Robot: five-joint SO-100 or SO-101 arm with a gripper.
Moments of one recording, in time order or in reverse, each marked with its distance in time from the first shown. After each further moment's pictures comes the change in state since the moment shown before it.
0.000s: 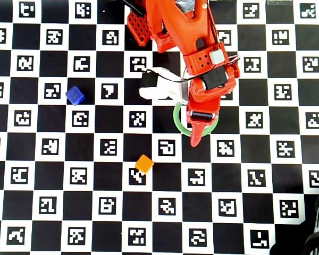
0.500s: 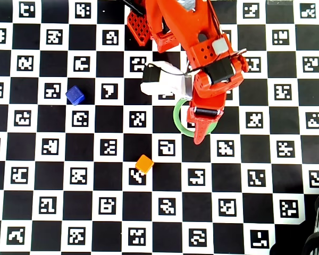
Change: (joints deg) arm 1.0 3.8 -16.1 20.4 -3.0
